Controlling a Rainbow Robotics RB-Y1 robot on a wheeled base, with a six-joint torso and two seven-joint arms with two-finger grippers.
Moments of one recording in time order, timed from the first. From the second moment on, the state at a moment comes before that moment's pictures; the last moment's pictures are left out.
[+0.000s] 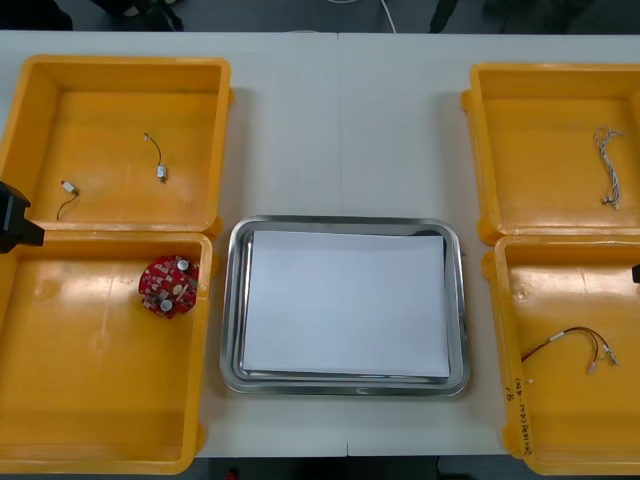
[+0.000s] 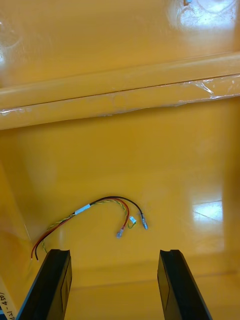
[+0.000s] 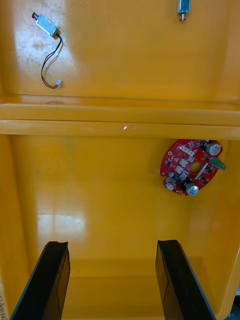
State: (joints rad) right arm -0.12 -0.87 -0.32 -2.10 -0.95 1.84 1.18; left arm -0.29 0.97 0.22 -2.19 1.06 1.91 -1.05
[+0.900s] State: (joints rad) right arm -0.12 -0.87 -0.32 -2.10 -0.95 1.84 1.18; left arm -0.29 0.97 0.22 -2.19 1.06 1.91 -1.05
